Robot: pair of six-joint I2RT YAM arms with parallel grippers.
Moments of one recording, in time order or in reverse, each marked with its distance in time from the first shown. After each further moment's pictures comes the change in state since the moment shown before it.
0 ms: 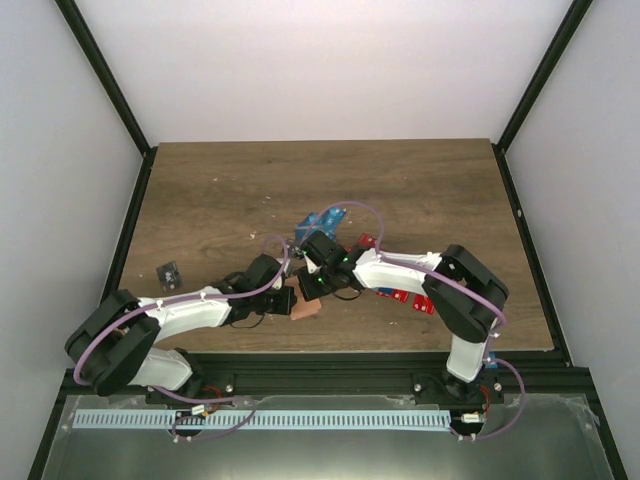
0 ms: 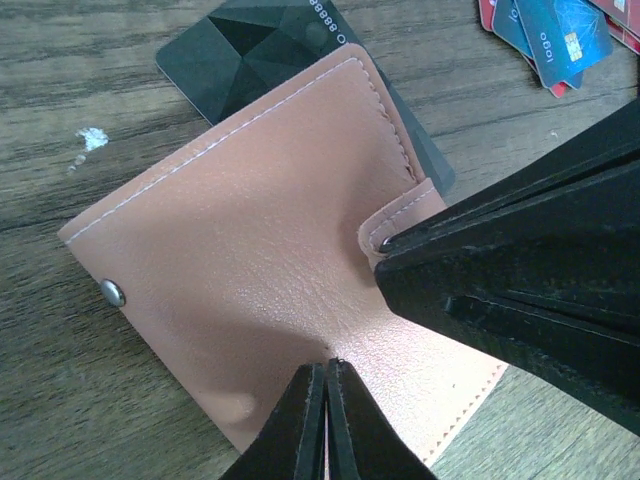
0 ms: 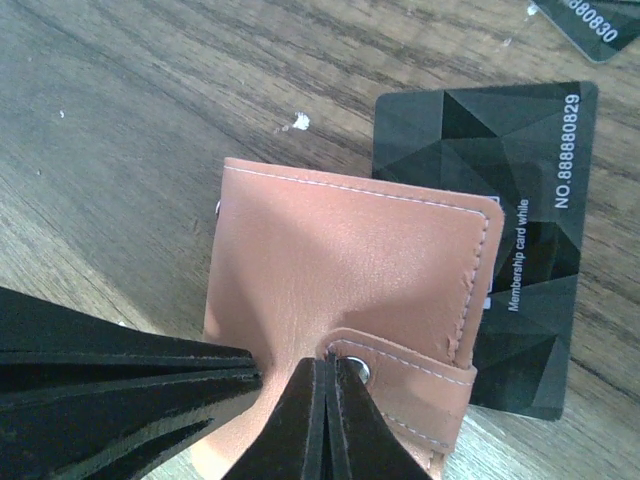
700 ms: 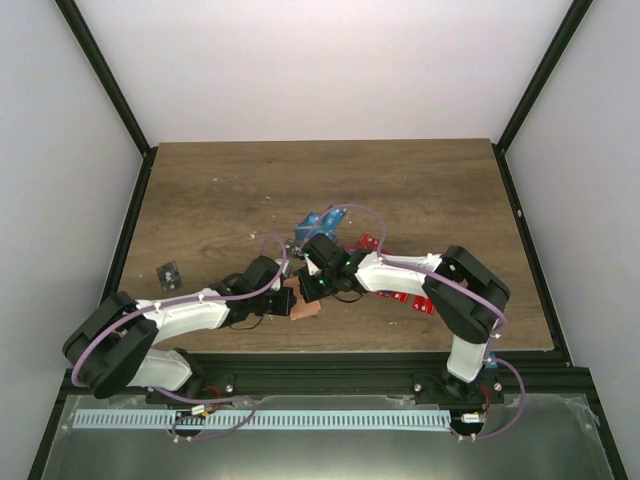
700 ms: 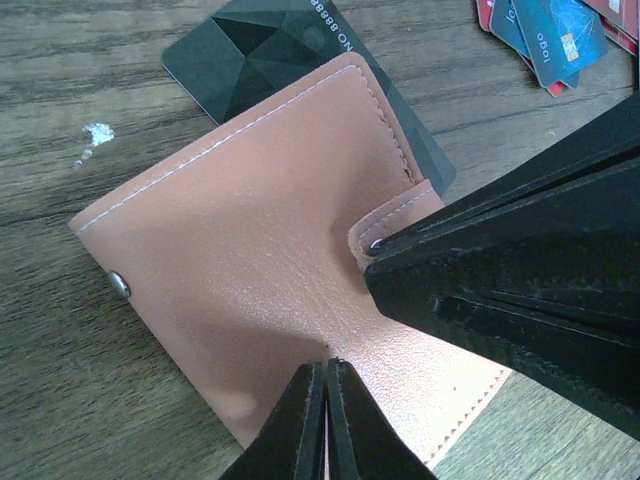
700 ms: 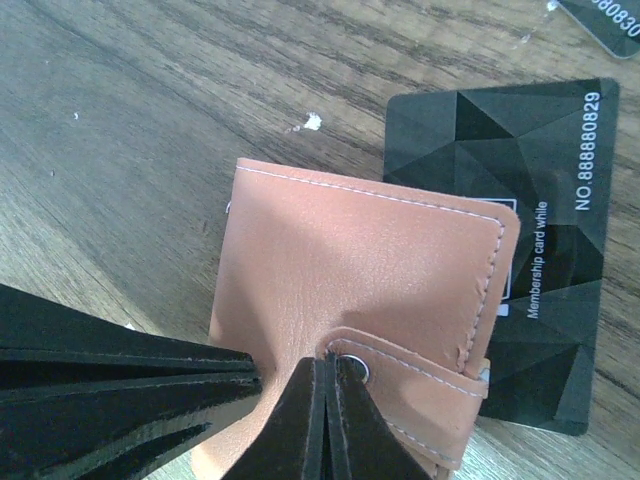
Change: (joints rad) left arm 0.000 -0.016 -0.018 0.012 0.001 -0.001; right arm 0.001 -0.005 -0.041 0.054 -0.016 0.006
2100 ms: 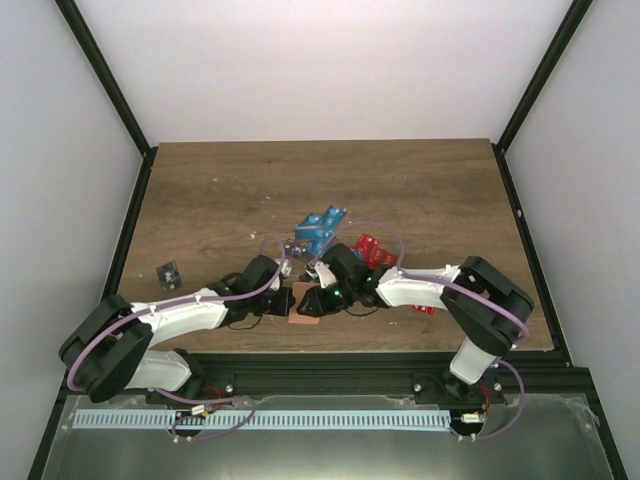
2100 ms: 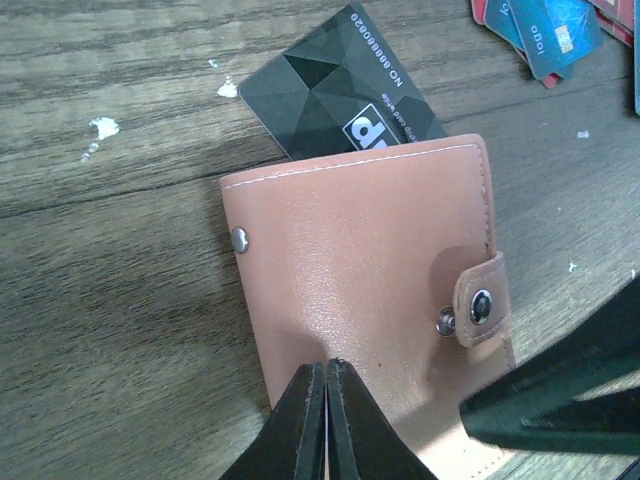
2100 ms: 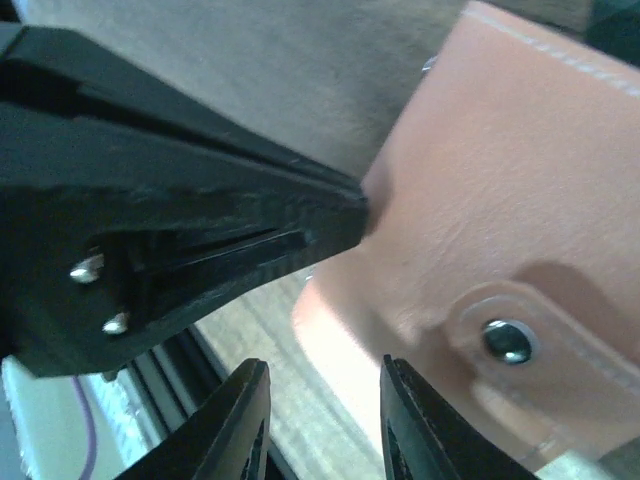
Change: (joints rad) left arm 0.000 -0.024 0.008 -0.042 0.000 0.013; right arm -0.030 -0.127 -0.264 0.278 -0.299 0.132
